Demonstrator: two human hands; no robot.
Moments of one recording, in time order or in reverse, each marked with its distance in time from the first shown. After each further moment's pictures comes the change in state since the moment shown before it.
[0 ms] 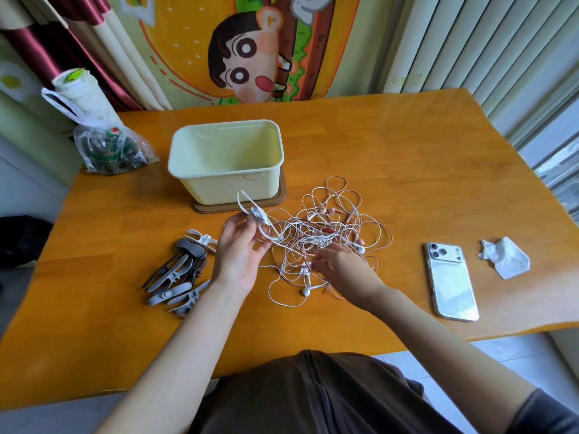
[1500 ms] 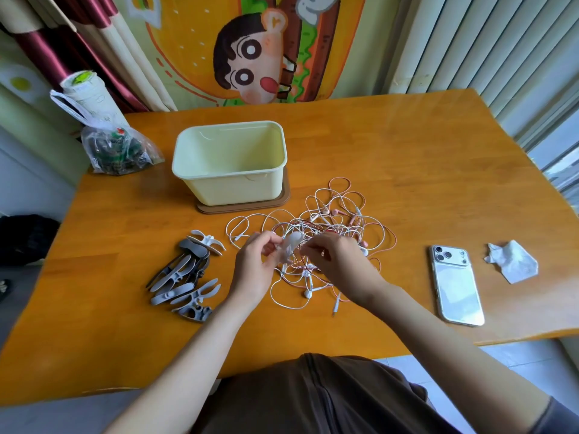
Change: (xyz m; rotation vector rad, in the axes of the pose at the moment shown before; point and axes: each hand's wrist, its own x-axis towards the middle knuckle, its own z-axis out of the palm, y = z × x) left_hand 0.000 -0.027 -0.017 1.152 -0.130 0.449; right_hand -0.001 -0.030 -0.021 0.193 0.207 -0.195
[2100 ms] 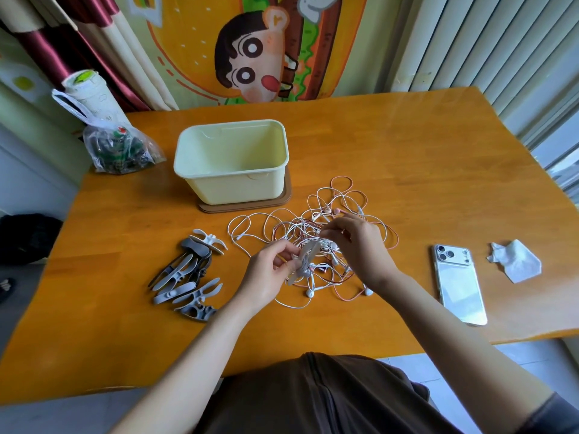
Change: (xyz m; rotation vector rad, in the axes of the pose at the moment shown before) left_hand -0.006 0.000 0.004 -0.112 -0.254 -0.059; right_hand 0.012 0.022 -0.011 -0.002 0.197 0.054
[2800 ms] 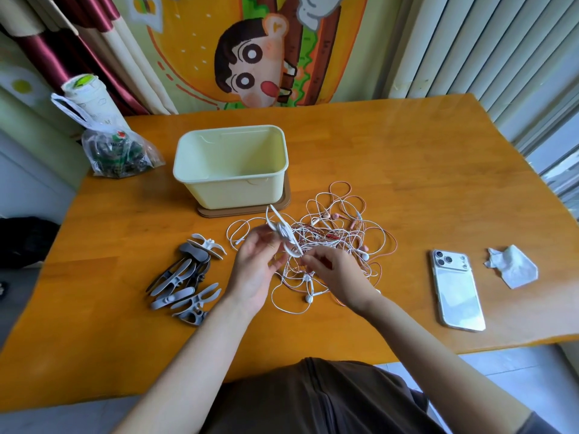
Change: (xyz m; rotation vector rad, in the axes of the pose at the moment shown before) left_hand 0.006 0.026 -0.007 -1.013 0.206 -0.229; right_hand -0.020 -0.007 0.028 0.245 -0.237 0.161
